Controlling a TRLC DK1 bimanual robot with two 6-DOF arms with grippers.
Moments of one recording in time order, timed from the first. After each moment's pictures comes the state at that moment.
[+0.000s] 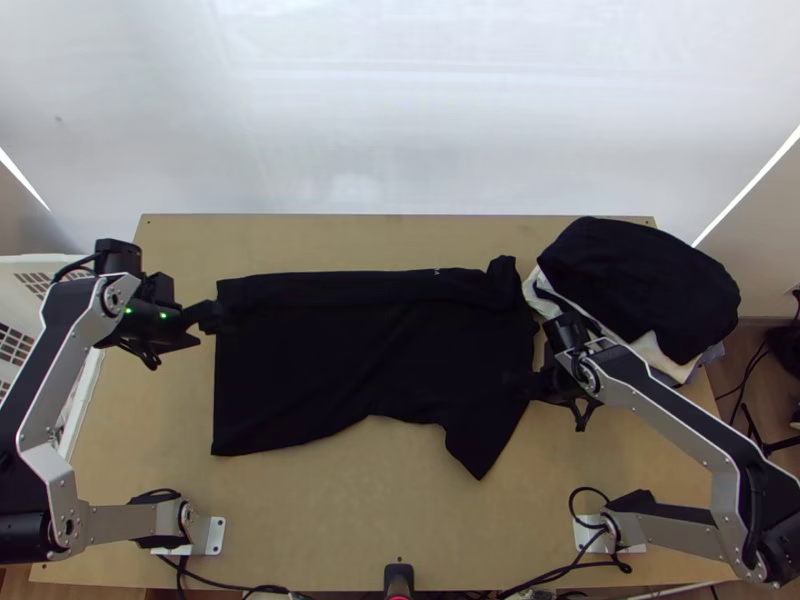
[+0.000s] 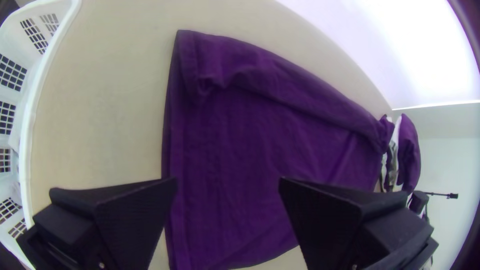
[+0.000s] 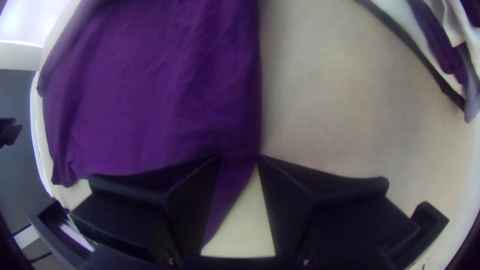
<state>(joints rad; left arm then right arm) 0.17 1.42 1.21 -1.02 0.34 -0.15 0.36 1.36 0.74 -0.66 -0.12 0.51</state>
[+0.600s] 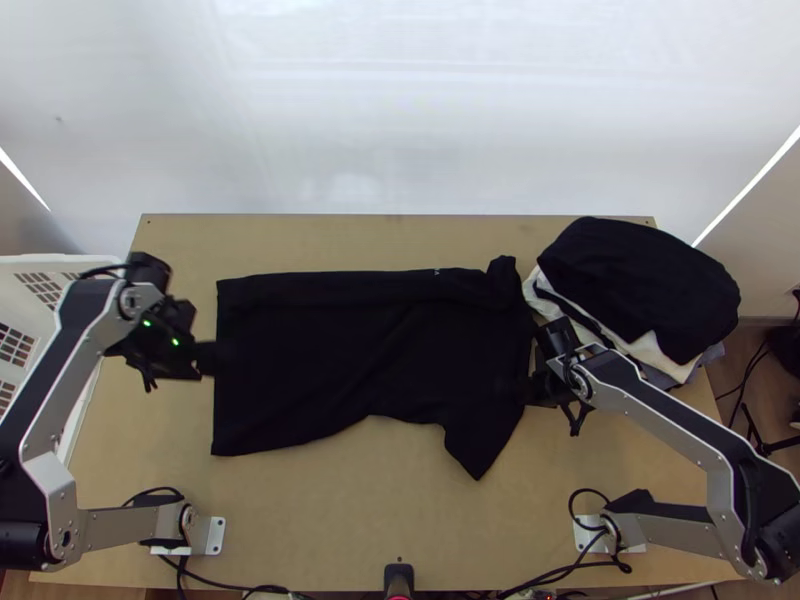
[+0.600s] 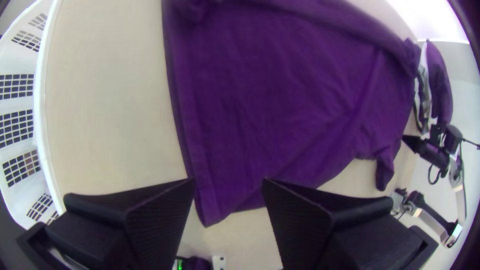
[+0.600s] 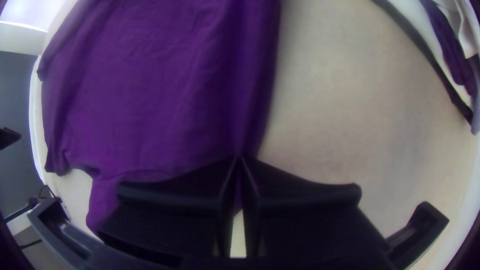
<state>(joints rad) 0.05 1.40 1.22 -1.32 0.19 0.01 0.41 1.38 0.71 -0.61 -0.12 0.49</state>
